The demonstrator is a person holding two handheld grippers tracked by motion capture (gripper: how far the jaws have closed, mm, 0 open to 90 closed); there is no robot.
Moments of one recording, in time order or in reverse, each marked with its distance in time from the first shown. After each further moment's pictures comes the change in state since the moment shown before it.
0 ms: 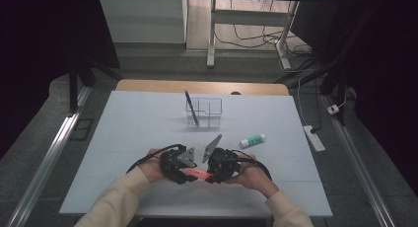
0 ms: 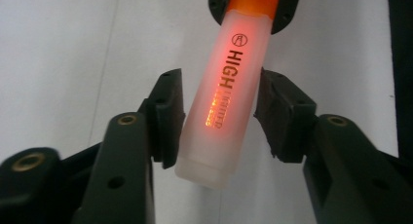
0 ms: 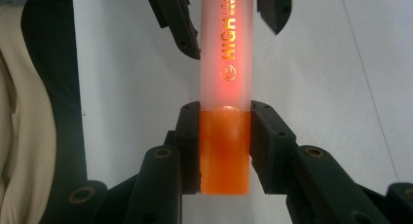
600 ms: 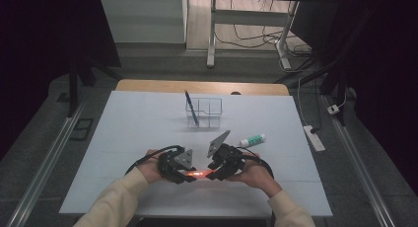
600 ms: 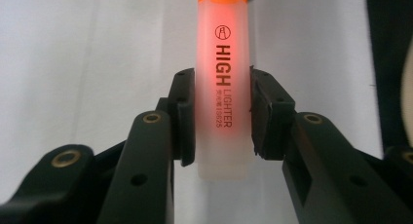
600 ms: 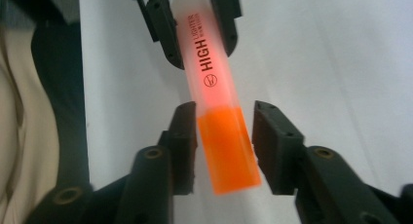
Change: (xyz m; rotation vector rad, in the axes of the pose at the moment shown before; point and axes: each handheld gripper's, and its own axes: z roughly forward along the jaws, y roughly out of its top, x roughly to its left) left arm 0.001 -0.008 -0.003 -0.027 -0.017 0.000; right arm -0.007 -0.007 -0.015 -0.115 -0.010 0.027
